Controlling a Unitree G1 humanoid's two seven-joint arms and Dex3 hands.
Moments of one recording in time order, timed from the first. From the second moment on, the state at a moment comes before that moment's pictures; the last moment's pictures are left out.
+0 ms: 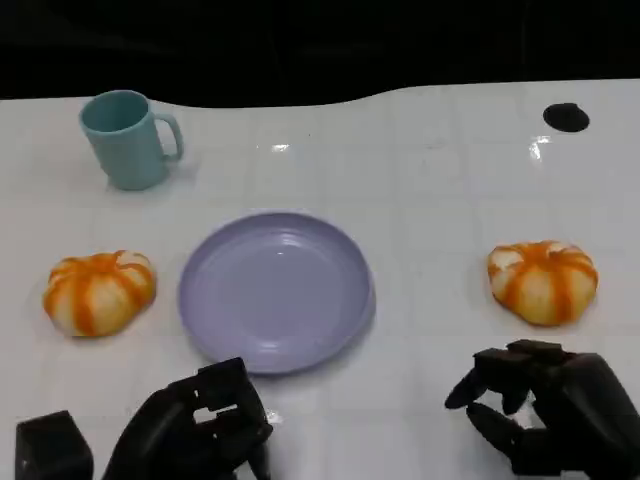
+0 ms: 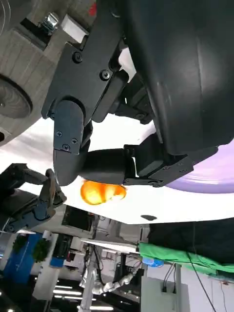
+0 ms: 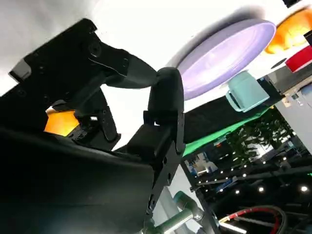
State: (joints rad) left arm 0.06 0.03 0.00 0.40 -0.31 -0.31 -0.67; right arm -0.03 -0.31 0.25 0.39 -0.72 -0.73 -0.49
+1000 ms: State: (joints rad) left arm 0.05 0.02 0.00 0.40 -0.31 -0.31 -0.67; right arm -0.04 -0.41 0.20 0.02 -0.87 -0.24 -0.19
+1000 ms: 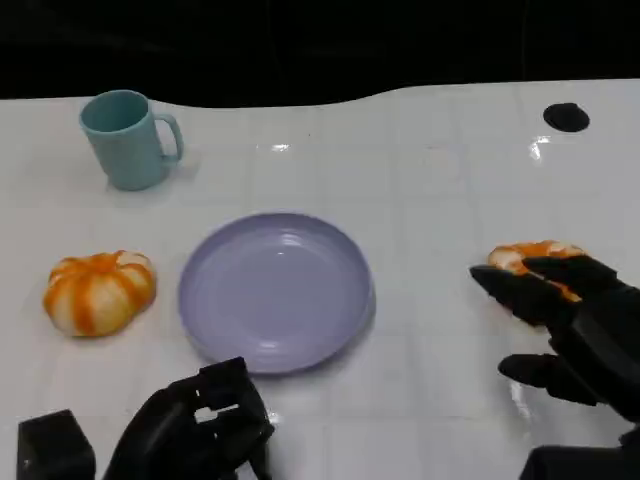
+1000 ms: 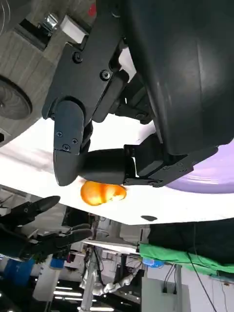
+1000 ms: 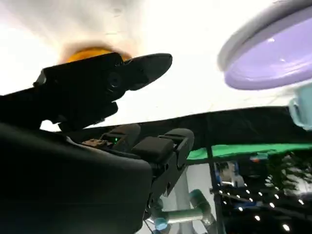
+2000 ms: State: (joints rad) left arm 0.06 0.02 0.00 0.40 -0.30 -0.33 -0.67; right arm -0.39 -0.42 0.37 0.38 -0.98 -0.01 -0.06
